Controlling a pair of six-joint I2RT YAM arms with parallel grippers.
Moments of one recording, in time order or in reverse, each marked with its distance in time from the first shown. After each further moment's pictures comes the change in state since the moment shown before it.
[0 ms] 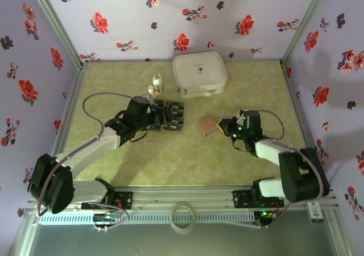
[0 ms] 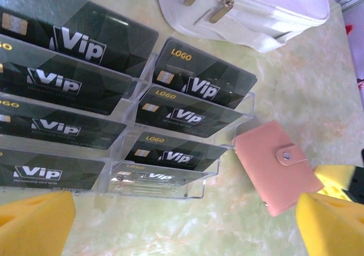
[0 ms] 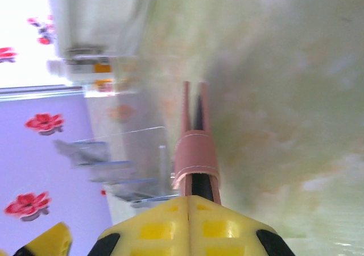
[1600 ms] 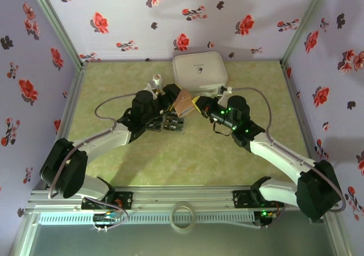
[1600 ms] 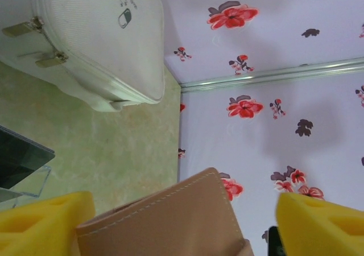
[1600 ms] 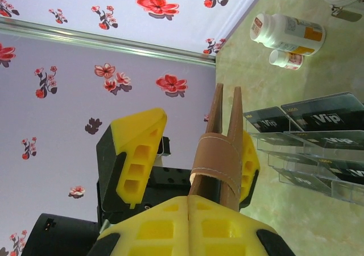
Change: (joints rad) left arm -0.037 0.162 0.005 0.637 0.069 -0.583; right arm 0.382 -0.126 0.319 -0.016 0.204 0.176
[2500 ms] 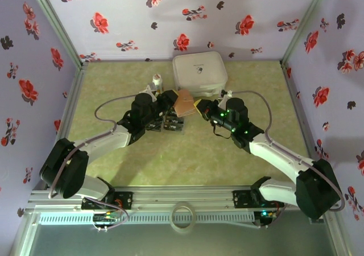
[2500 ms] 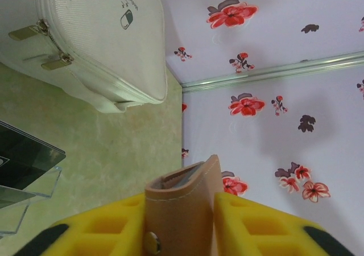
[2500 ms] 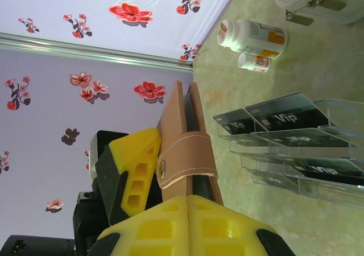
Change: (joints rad) left arm 0.000 -0.003 -0.044 0.047 0.003 0.037; right arm 0.000 0.006 -0.034 -0.033 0.040 -0.005
